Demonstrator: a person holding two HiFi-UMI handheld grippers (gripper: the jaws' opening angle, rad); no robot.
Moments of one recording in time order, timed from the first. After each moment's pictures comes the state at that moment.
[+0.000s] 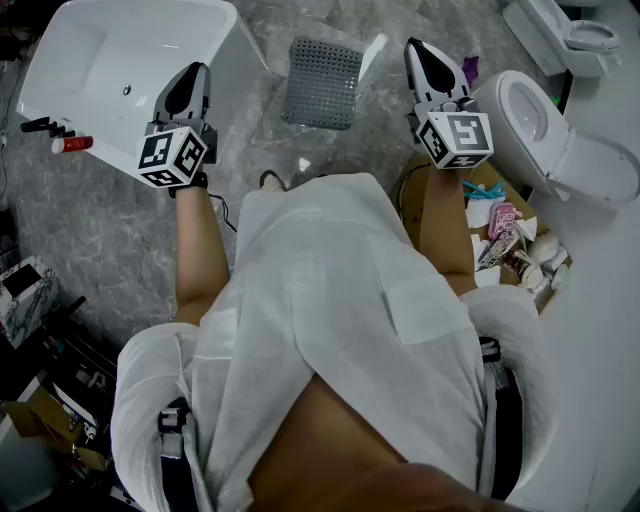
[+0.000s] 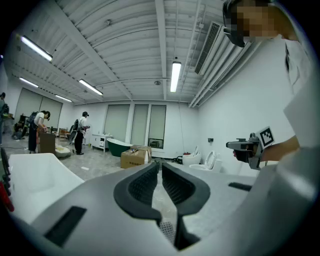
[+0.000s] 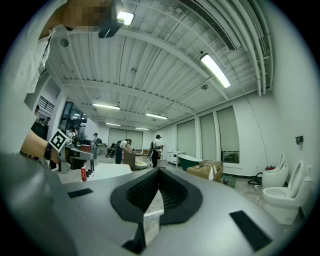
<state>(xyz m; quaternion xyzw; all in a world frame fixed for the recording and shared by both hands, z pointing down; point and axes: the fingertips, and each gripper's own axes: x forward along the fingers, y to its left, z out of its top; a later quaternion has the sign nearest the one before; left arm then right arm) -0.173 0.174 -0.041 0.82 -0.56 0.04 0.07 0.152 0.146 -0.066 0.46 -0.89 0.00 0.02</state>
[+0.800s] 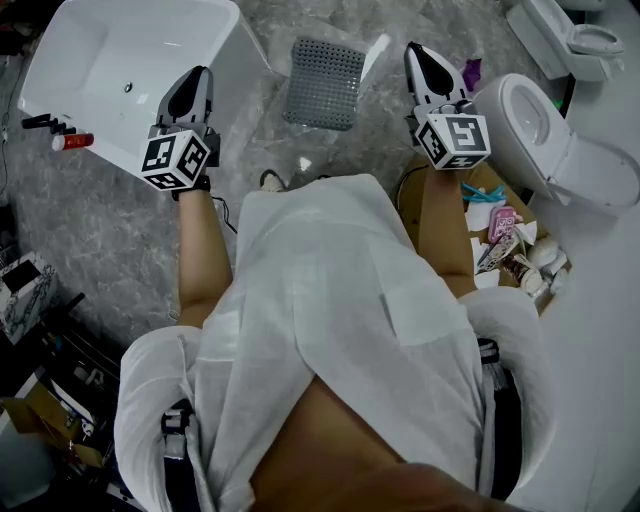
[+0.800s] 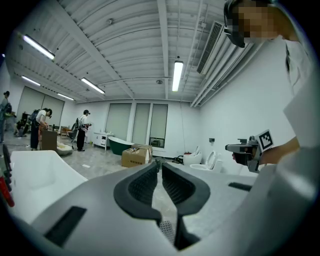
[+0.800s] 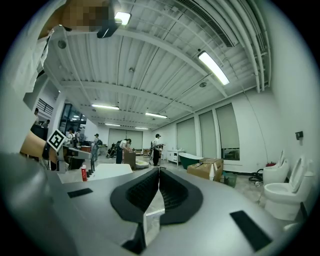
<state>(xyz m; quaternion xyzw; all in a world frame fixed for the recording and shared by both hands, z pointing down) -0.171 0.180 -0.031 0.82 -0.57 0.04 0.08 0.155 0.143 -0.049 0.46 -0.89 0.02 0.02</state>
